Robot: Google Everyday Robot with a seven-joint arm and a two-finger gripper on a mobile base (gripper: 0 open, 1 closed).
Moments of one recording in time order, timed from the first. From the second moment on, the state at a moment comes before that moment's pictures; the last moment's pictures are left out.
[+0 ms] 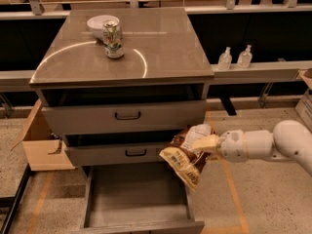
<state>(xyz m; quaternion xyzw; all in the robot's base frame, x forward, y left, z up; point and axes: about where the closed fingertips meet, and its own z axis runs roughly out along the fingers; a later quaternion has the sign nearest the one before) 0.523 -0.135 0.669 -0.83 0.10 -0.07 0.55</state>
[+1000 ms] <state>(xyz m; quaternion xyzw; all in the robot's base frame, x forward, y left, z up) 0.567 -0.163 0.852 -0.81 0.12 -0.12 0.56</state>
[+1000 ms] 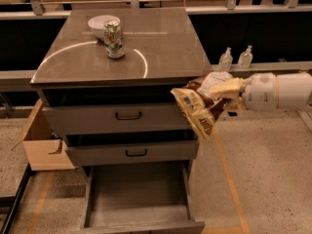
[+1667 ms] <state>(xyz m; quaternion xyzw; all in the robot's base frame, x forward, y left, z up) 0.639 -0.155 0.936 -0.82 0.10 -0.15 0.54</state>
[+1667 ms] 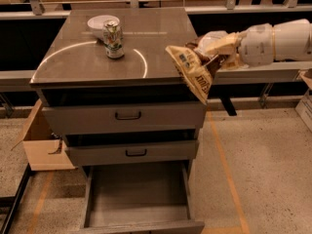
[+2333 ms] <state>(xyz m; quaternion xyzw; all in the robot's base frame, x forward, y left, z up) 0.729 -0.139 0.955 -0.83 0.10 -0.18 0.51</state>
